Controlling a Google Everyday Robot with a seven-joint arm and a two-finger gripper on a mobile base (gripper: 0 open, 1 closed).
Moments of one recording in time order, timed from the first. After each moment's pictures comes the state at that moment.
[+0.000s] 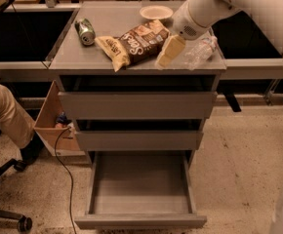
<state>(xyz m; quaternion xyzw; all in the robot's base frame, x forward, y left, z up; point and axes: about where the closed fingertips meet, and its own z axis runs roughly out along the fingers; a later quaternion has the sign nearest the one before) 0.711 -0.080 0.921 -0.57 0.74 0.03 0.35</state>
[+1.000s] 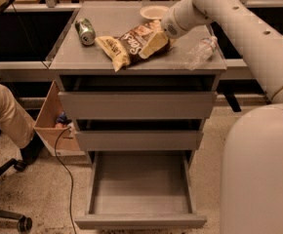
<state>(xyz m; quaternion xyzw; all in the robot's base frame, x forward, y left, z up) 0.806 -0.051 0.896 -0.50 0.76 0.07 0.41</state>
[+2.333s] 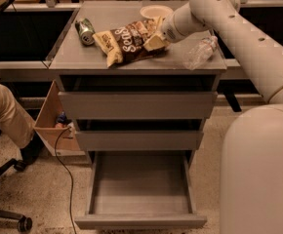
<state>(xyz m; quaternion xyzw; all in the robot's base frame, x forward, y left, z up) 0.824 -0.057 0.876 -0.46 0.78 0.09 0.43</state>
